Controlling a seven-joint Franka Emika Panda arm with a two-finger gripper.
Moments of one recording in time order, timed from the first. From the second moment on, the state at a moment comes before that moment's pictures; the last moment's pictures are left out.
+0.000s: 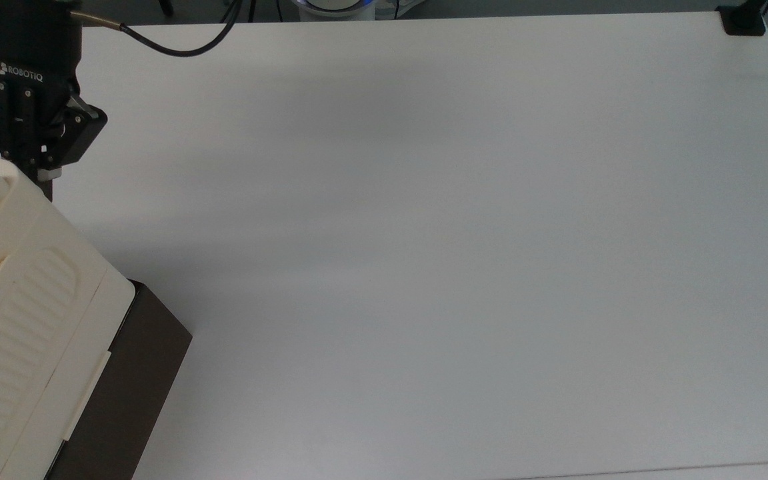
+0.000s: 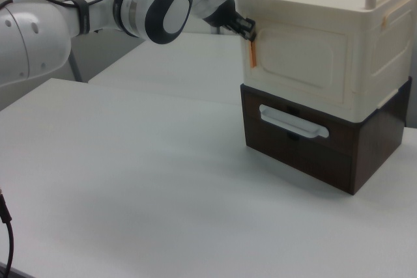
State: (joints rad) arm -0.10 0.33 -0.16 -1.40 0.06 2.52 0.06
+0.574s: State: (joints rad) arm -0.10 0.33 -0.16 -1.40 0.05 2.51 0.05
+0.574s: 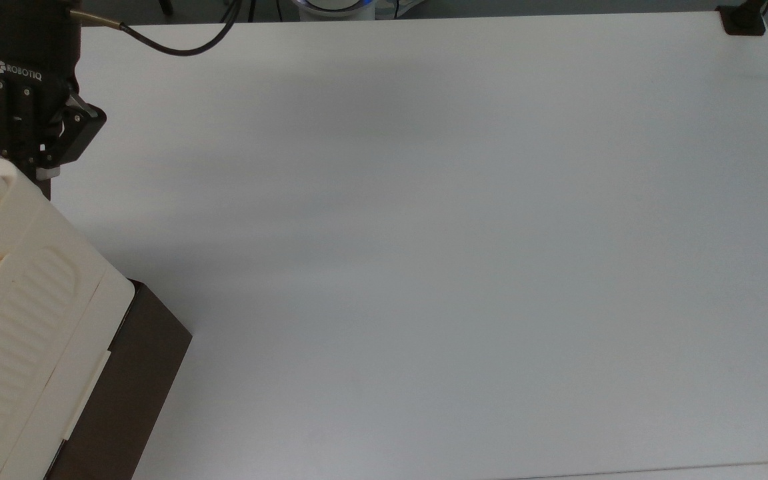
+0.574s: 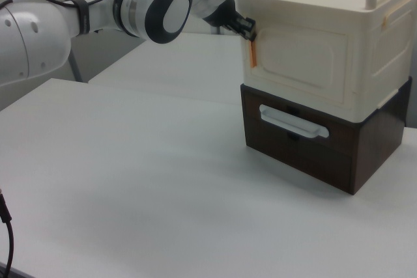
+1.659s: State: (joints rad) arm -0.14 0.14 -0.16 -1.49 0.05 2.11 -0.15
